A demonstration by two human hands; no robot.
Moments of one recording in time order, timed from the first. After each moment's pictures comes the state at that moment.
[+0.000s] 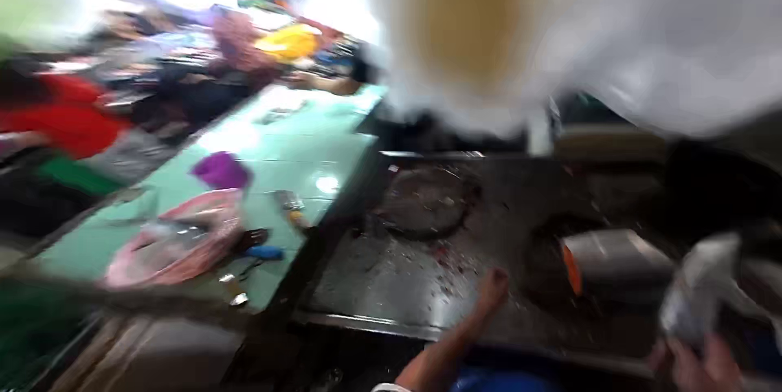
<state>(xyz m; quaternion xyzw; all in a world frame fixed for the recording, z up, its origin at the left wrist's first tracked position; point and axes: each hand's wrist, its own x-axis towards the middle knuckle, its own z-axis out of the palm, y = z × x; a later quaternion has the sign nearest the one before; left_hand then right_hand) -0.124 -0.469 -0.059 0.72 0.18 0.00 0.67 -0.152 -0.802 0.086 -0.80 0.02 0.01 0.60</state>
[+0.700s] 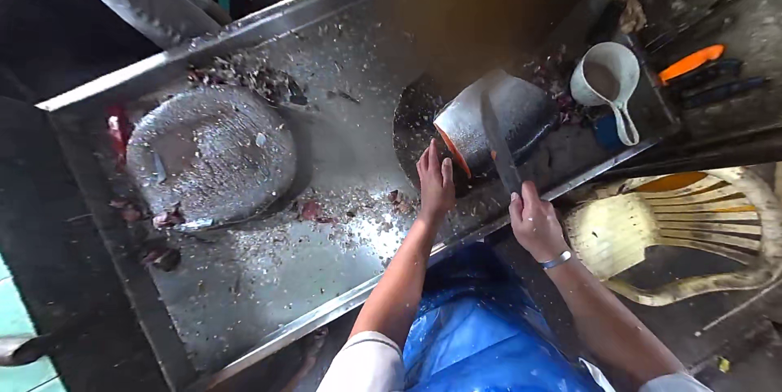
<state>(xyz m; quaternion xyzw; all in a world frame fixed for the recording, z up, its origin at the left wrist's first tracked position) -0.030 -0.571 -0.090 0.86 -0.01 0.02 0.52 -0.125 -0.760 0.028 -0.97 0.07 0.04 0.22</state>
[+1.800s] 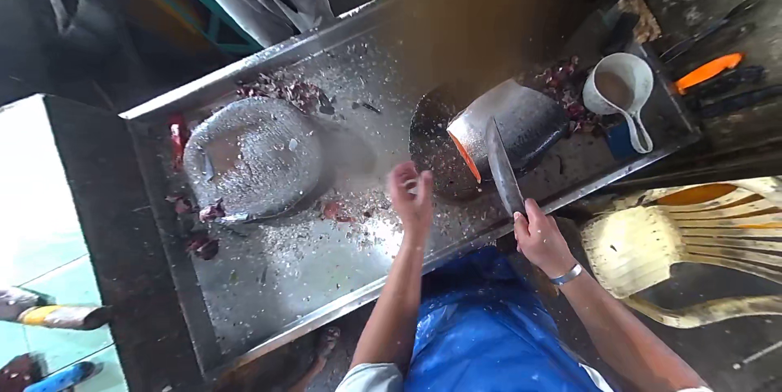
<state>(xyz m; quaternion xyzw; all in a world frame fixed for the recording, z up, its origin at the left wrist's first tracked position) -0.077 -0.513 -0.011 0.81 0.07 0.10 0.57 -0.144 -0.764 0.028 -0.92 0.07 0.17 0.35</state>
